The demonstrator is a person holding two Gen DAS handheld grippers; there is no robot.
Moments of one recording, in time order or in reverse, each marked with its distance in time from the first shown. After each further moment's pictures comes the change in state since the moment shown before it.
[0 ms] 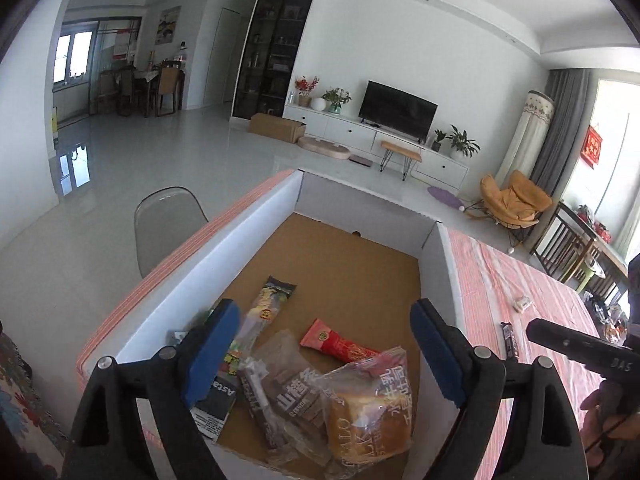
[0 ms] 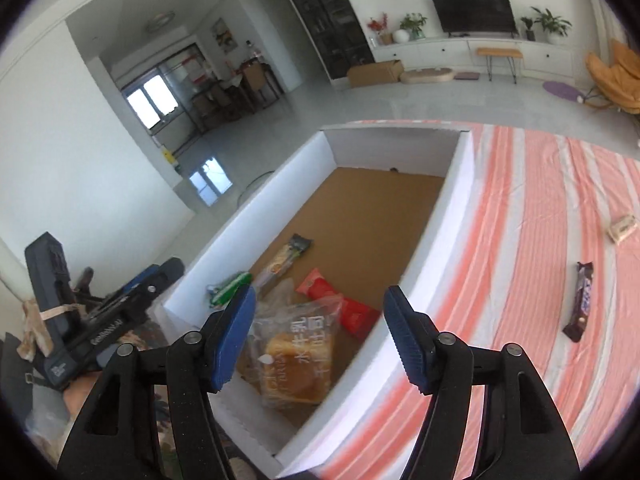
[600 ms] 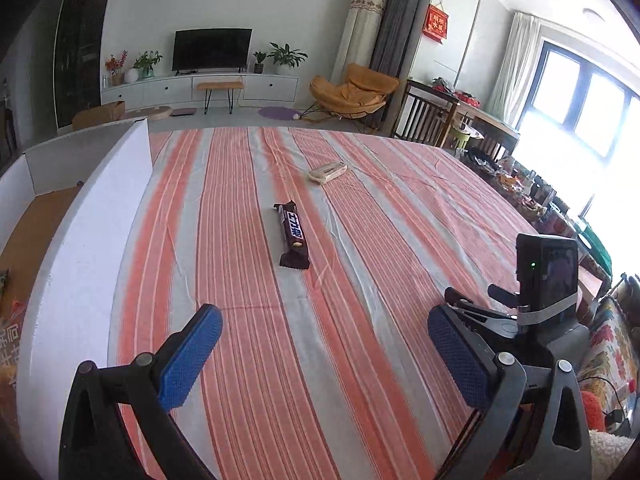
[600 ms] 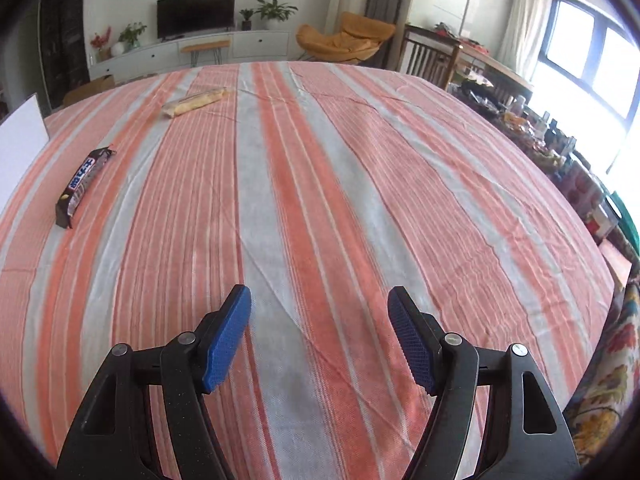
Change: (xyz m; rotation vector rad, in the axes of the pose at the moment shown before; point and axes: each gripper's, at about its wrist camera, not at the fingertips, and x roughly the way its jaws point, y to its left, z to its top) left arm 0.073 -0.285 -0.121 0.398 0.251 -0.387; right arm -0.088 -0.266 -0.149 0.341 -0.025 -0.931
